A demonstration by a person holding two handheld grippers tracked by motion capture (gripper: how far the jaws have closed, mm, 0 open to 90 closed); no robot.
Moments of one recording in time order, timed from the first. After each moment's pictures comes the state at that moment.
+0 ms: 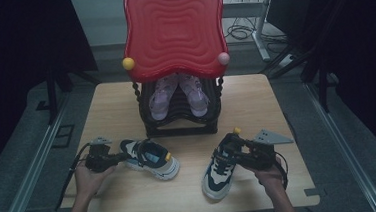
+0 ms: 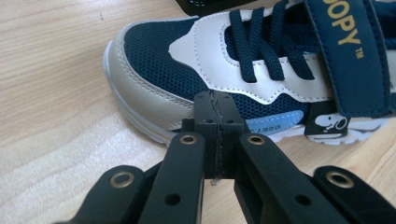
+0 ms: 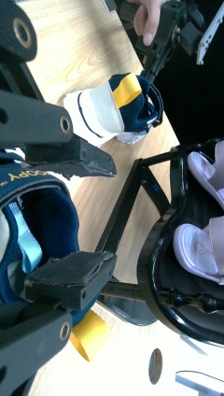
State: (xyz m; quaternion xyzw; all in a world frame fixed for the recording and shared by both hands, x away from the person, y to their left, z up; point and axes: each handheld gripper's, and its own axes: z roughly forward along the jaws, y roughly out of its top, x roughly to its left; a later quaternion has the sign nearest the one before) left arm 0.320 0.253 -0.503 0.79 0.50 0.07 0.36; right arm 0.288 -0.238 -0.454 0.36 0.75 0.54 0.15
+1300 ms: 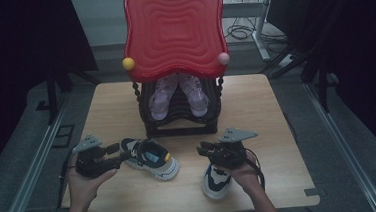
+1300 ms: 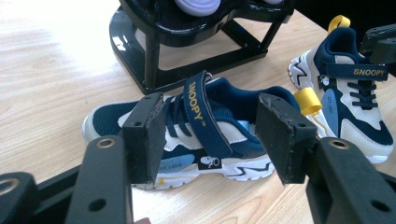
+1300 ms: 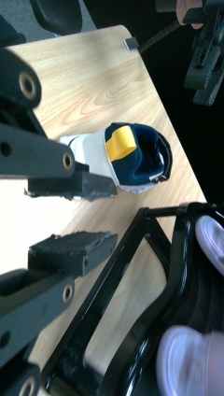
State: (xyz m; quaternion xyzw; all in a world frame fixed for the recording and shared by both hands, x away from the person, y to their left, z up) left arm 0.269 0.239 -0.432 0.75 0.46 0.13 0.46; right arm 0.295 -0.160 -0.442 0.31 0.80 0.51 0.11
